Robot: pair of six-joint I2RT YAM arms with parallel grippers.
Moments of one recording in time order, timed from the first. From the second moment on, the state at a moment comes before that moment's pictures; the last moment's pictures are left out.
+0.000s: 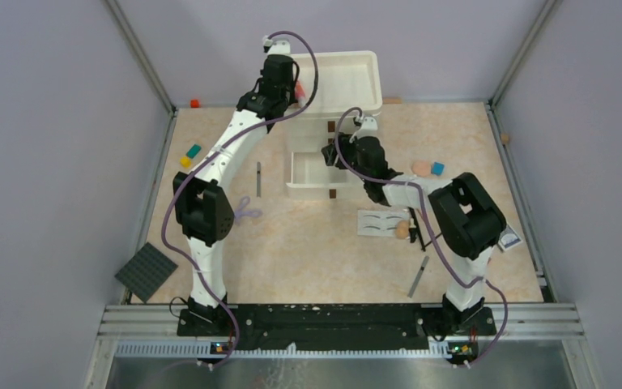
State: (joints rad) left arm -0.40 2.04 2.05 -0.43 -0.39 -0.21; right arm 0.59 1.87 1.07 0.58 0.10 0.48
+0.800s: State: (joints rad) left arm -0.39 2.04 2.05 -0.42 -0.40 -0.23; right arm 0.57 1.97 1.22 0.53 0.10 0.53
